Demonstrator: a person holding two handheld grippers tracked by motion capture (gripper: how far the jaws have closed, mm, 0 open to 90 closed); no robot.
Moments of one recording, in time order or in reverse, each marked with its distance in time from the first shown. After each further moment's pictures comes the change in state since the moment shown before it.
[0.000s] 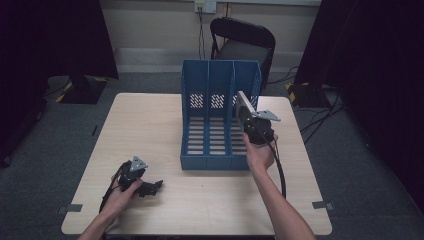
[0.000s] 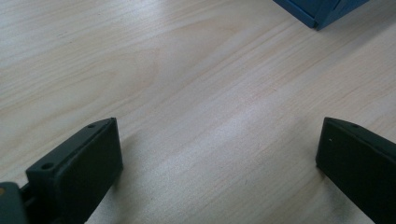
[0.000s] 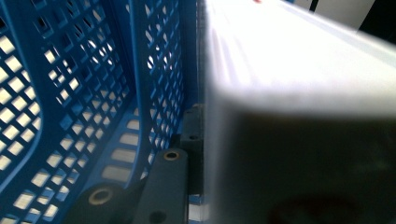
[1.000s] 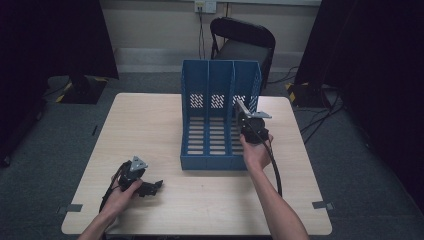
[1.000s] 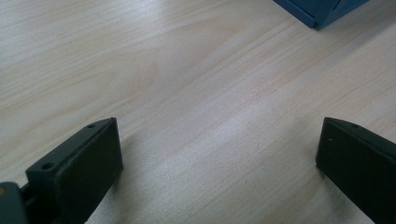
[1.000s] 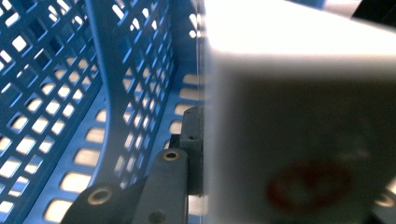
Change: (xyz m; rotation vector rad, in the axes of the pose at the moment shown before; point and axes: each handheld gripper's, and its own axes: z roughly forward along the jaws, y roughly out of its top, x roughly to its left) left arm 0.000 0.000 0.000 0.000 0.000 0.000; right arm 0.001 -0.010 0.034 0.127 -0.030 -0.011
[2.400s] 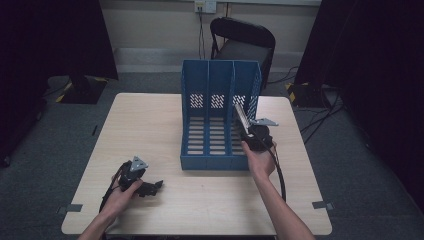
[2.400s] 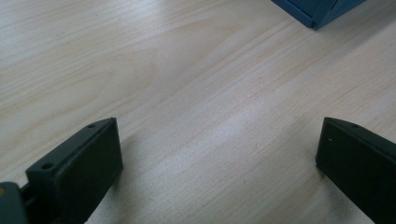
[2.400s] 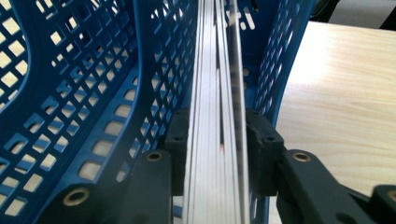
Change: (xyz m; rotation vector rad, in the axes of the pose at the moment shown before) left arm 0.000 0.000 0.000 0.001 -0.002 0.007; right arm -0.008 -0.018 -0.020 -0.016 0.109 -0.017
